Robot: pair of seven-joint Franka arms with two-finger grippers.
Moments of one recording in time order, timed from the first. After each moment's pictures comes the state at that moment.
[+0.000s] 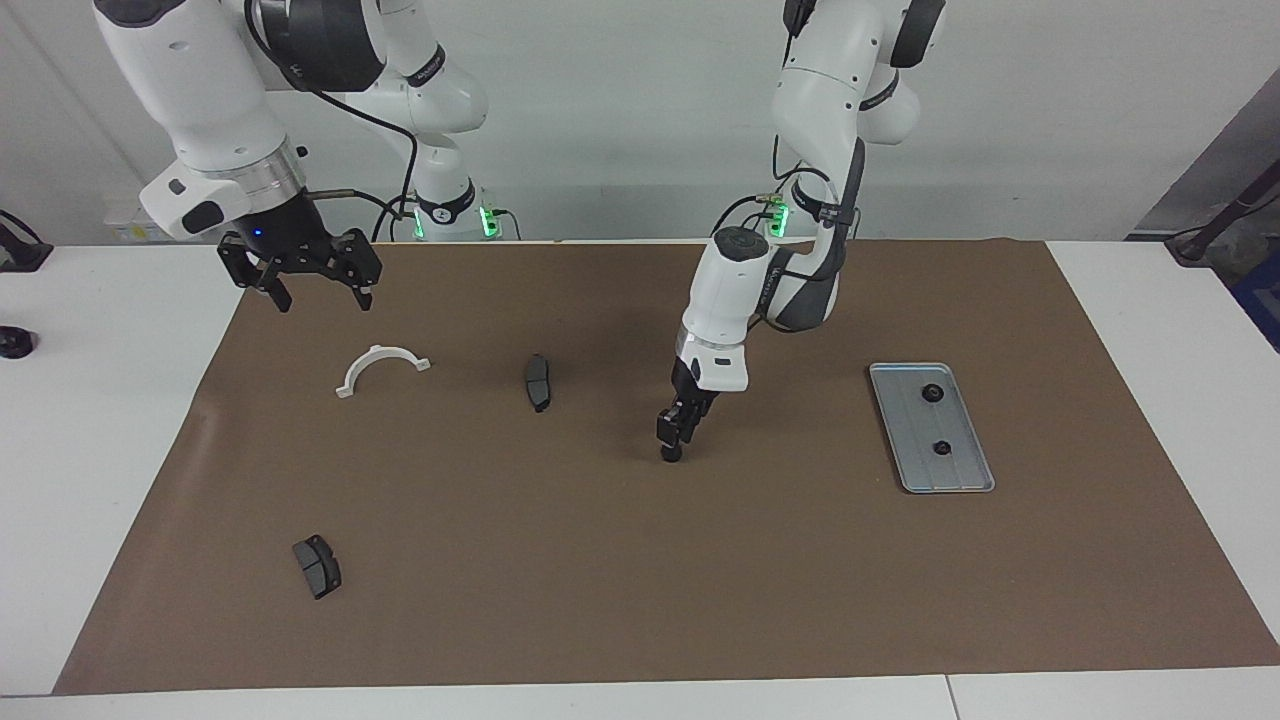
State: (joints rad) left arm -0.57 0.42 -0.04 -1.96 0.01 2.77 -1.43; right arm -0.03 0.04 0.06 -1.57 0.00 1.66 0.04
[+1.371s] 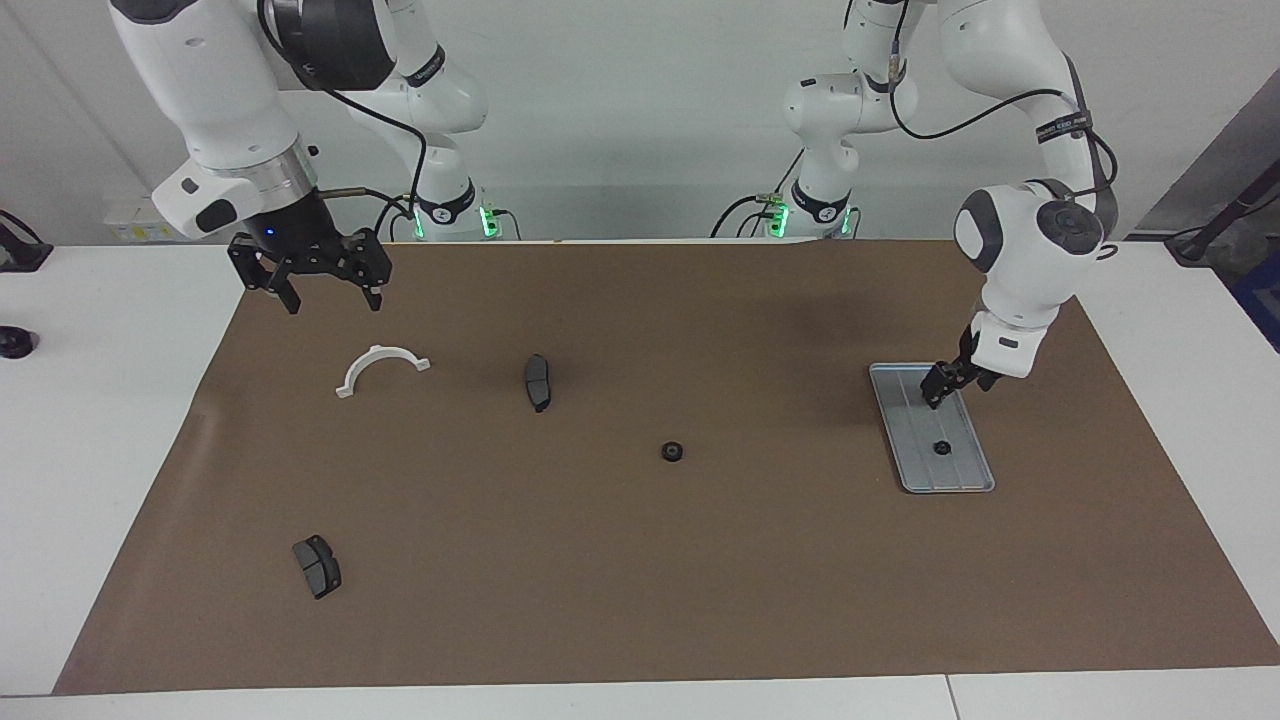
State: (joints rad) left arm 0.06 0.11 0.01 -2.12 0.06 2.30 -0.16; right arm -0.04 0.04 0.11 -1.58 0.00 1.69 0.06
